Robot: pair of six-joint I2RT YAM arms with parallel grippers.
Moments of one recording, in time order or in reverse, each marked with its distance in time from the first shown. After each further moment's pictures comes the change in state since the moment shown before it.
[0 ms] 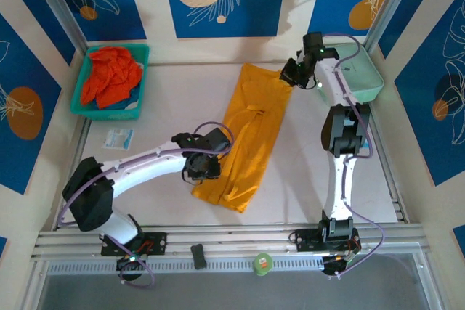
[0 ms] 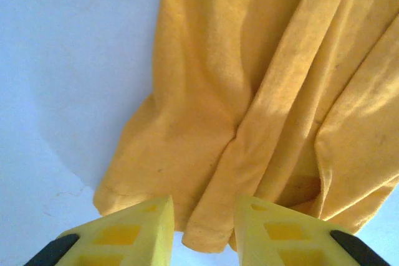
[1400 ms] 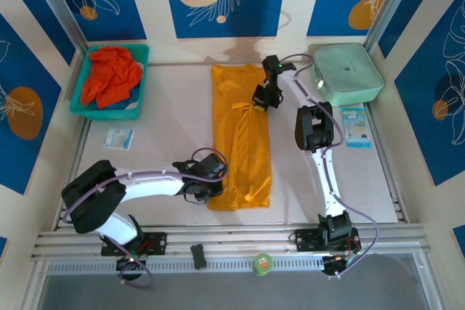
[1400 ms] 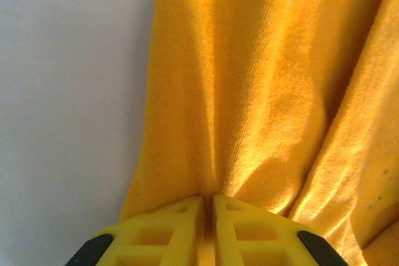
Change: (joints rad) left arm -0.077 -0.017 -0.405 0.577 0.128 -0.269; right arm 0.180 0.394 0.267 -0.171 0.108 0.006
